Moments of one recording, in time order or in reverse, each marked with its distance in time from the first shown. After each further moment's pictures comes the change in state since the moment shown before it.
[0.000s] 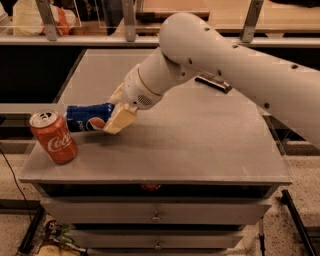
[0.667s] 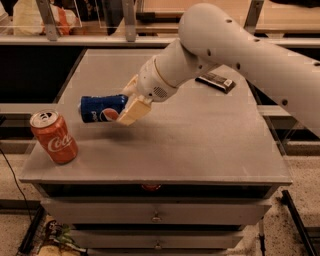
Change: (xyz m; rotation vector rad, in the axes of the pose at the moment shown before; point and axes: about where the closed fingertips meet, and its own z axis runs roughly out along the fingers) arm 0.016 -0.017 -0.034 0.042 -0.008 0.006
